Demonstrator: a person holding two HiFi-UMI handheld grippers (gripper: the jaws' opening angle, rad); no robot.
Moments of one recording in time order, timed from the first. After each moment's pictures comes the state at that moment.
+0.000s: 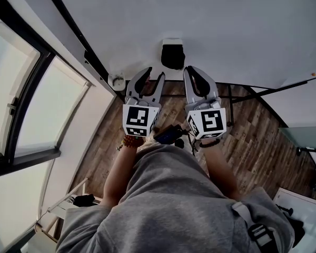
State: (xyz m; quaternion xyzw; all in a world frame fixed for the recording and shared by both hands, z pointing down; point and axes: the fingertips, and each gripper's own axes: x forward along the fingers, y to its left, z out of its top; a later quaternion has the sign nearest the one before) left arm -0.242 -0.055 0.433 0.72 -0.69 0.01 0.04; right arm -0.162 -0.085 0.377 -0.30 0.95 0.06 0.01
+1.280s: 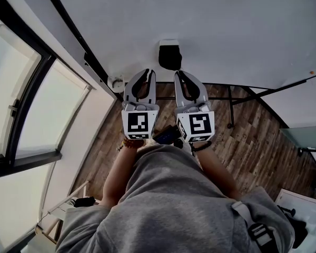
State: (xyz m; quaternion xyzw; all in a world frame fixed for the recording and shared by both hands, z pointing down) left arm -0.252 -0.043 0.405 0.68 -0.74 -0.01 -0.03; right arm -0.173 -0.069 0.388 -0.32 0.95 0.05 0.00
